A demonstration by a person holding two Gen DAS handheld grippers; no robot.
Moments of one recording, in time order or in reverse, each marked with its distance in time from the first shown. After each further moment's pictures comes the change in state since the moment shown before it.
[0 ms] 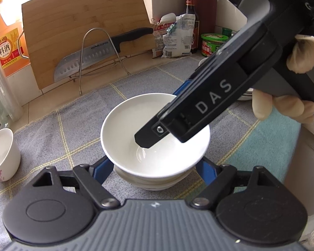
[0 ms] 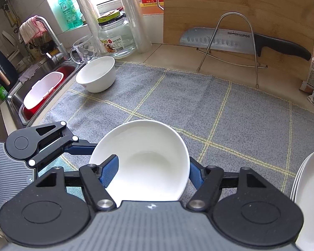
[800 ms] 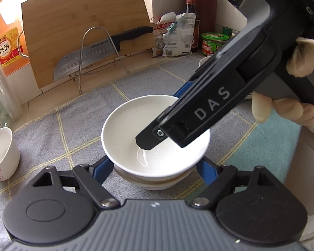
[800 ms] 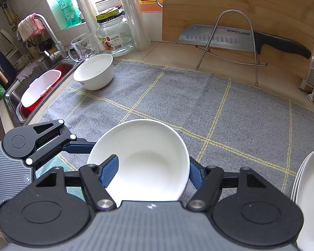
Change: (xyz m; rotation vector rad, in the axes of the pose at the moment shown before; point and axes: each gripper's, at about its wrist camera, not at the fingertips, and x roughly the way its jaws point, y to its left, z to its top) left arm 0.003 0.001 0.000 -0.003 0.002 0.002; right arm 0.004 0.001 -0.002 -0.005 0.006 -0.017
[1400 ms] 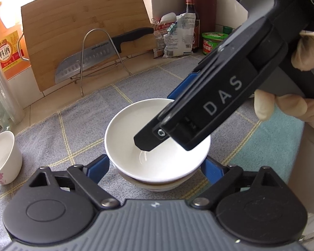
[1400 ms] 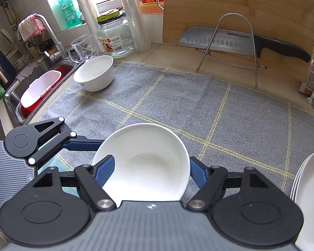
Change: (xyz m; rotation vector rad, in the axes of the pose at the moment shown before) left arm 0.001 -0.001 -0.001 0.019 -0.008 0.016; right arm -0.003 0.003 0.003 -0.019 -0.021 -0.005
